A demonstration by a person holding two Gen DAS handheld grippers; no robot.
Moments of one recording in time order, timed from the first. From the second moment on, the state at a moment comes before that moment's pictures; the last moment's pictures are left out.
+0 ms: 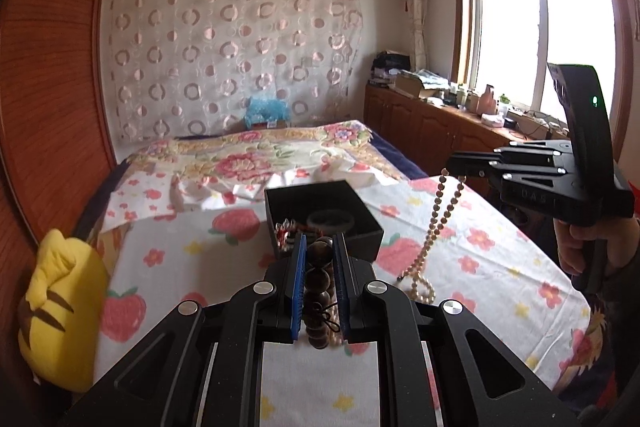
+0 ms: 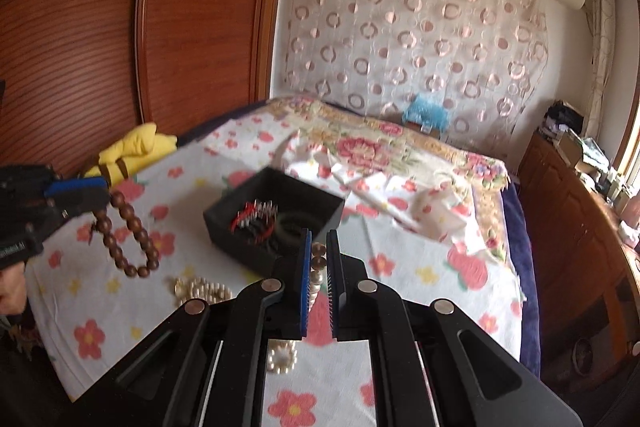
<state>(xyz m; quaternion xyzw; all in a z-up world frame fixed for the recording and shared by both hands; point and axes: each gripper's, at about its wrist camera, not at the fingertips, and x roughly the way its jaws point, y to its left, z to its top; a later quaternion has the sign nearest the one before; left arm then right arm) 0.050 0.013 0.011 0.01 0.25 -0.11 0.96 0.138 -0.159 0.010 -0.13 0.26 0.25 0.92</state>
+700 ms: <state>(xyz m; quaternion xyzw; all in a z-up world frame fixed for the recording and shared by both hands) 0.118 0.004 0.031 0.02 0.24 -0.10 0.97 0.163 -0.148 0.087 -0.12 0.19 0.25 0.94</state>
